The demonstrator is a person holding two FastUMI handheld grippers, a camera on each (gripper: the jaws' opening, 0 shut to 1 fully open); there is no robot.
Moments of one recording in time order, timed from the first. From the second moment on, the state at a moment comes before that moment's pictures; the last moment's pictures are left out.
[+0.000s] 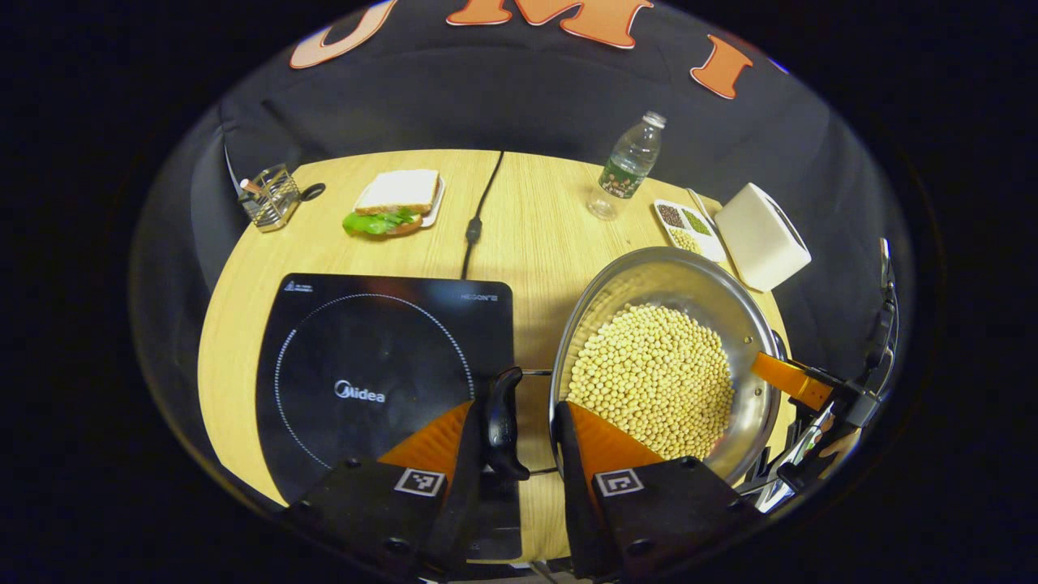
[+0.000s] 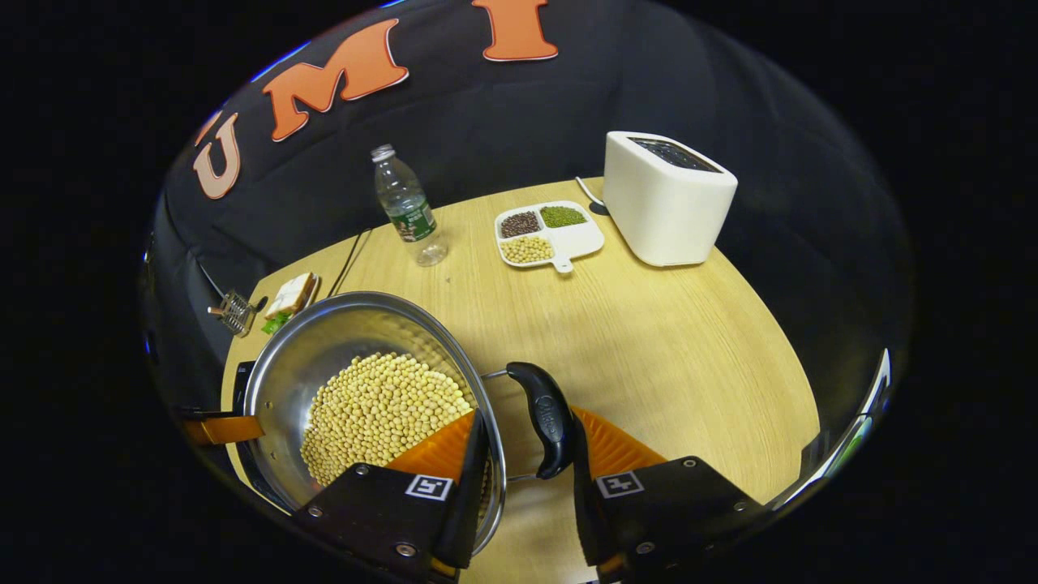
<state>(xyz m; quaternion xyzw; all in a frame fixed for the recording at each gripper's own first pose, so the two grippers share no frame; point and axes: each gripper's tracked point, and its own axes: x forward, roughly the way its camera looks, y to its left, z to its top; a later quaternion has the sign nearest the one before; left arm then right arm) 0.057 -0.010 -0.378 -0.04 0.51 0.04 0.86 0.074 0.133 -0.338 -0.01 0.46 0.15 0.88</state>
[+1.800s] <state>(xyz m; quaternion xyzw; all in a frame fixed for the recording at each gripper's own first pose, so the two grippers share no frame) 0.012 0.224 -0.334 -0.03 0.53 0.06 0.85 -0.068 0.335 -0.337 0.02 0.50 0.14 0.86</state>
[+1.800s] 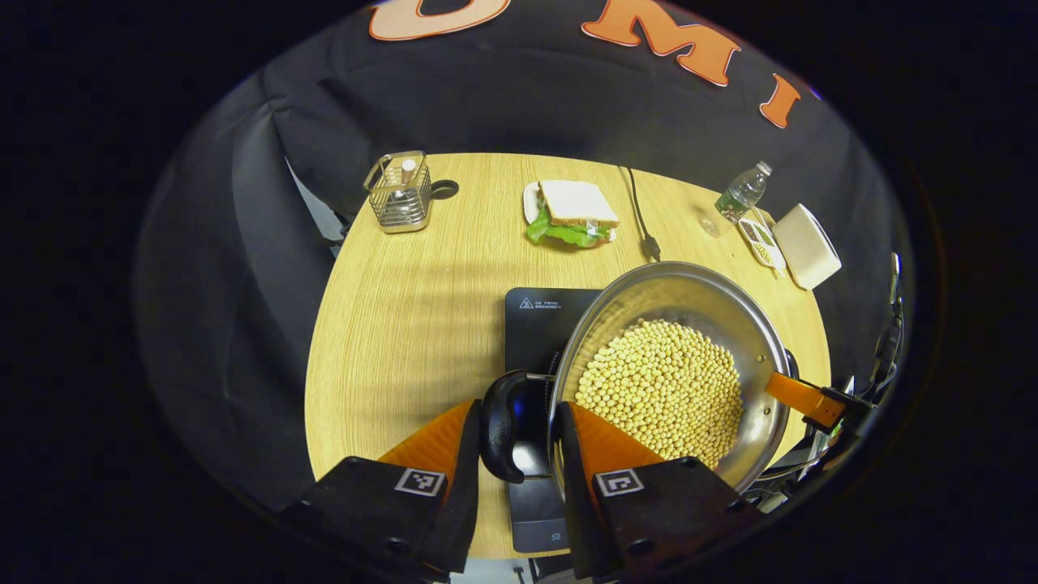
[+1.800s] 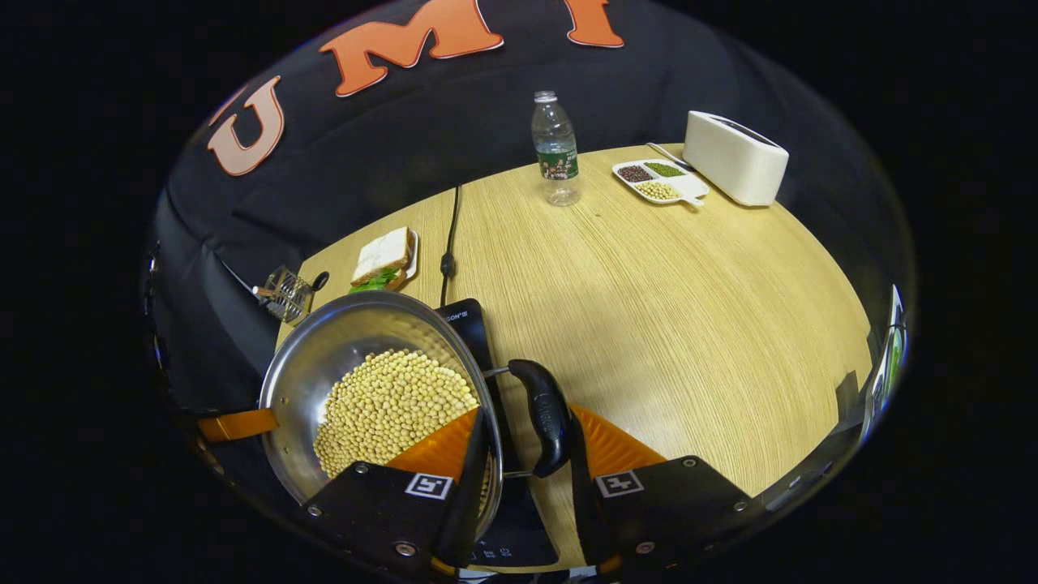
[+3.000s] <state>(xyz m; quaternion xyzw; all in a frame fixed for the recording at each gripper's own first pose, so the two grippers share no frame) 0.076 0.231 -0.258 0.00 0.28 0.17 0.95 -0.003 0.219 -0.252 0.06 0.39 0.15 0.91</state>
